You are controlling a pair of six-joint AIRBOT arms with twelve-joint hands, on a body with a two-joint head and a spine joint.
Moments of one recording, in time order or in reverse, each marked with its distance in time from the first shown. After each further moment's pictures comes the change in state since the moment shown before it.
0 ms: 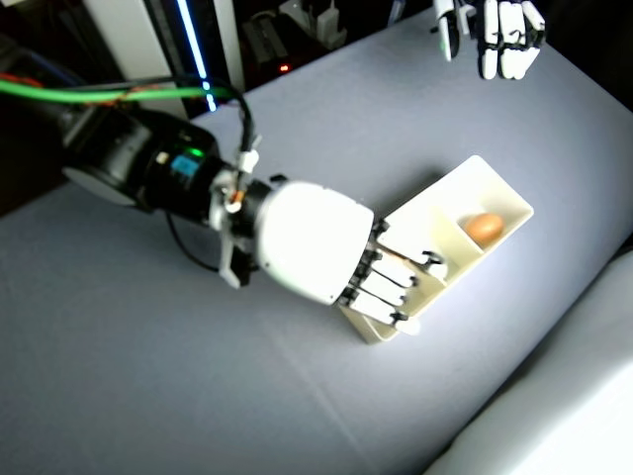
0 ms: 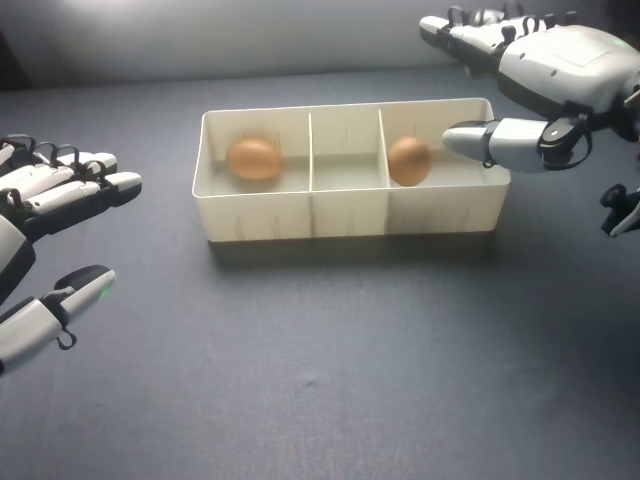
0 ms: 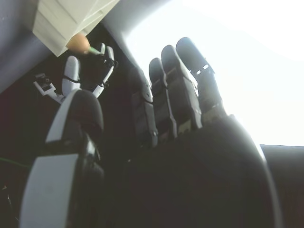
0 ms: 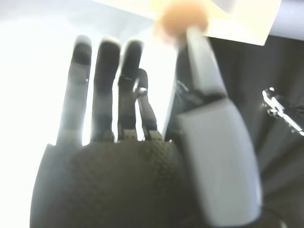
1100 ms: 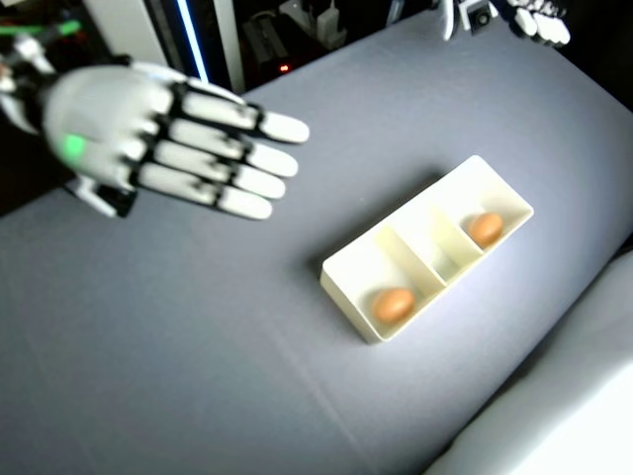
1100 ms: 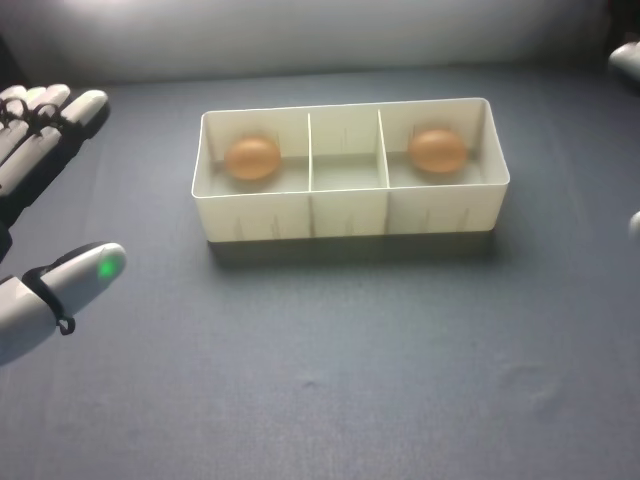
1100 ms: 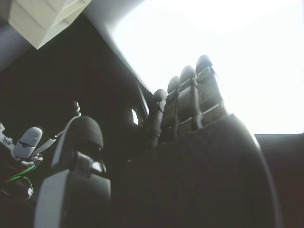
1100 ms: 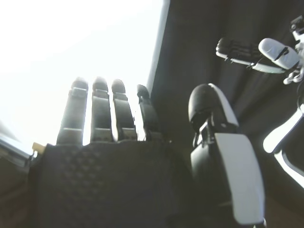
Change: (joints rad) left arm 0.012 0.023 -0.037 -0.018 -0.111 -0.001; right arm -0.641 0.429 -0.556 0.055 0.931 0.025
